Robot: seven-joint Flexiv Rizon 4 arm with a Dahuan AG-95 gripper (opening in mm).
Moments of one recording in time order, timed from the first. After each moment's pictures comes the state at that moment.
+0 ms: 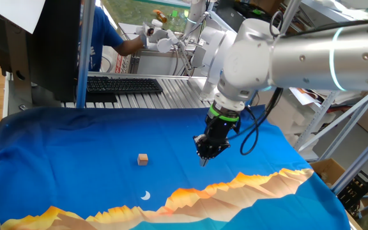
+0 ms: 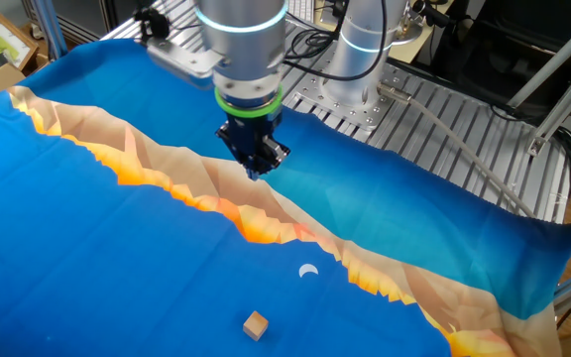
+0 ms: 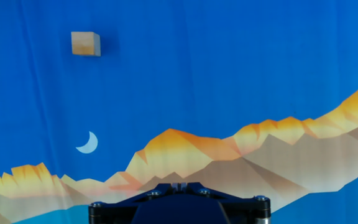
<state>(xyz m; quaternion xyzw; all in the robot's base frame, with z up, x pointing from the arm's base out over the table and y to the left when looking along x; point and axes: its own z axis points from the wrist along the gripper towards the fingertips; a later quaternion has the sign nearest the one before) 0.500 0.004 0.157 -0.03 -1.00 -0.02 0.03</state>
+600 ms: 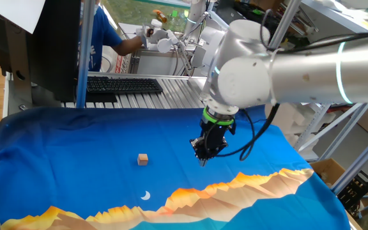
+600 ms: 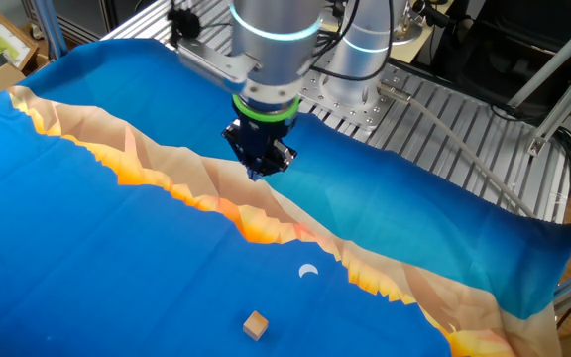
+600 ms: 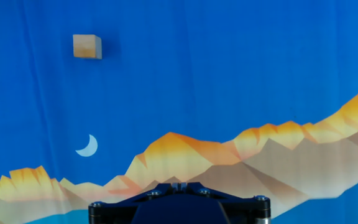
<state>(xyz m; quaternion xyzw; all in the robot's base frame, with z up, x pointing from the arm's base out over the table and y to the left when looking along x) 0.502 0.004 0.155 -0.02 -1.00 0.04 0.00</state>
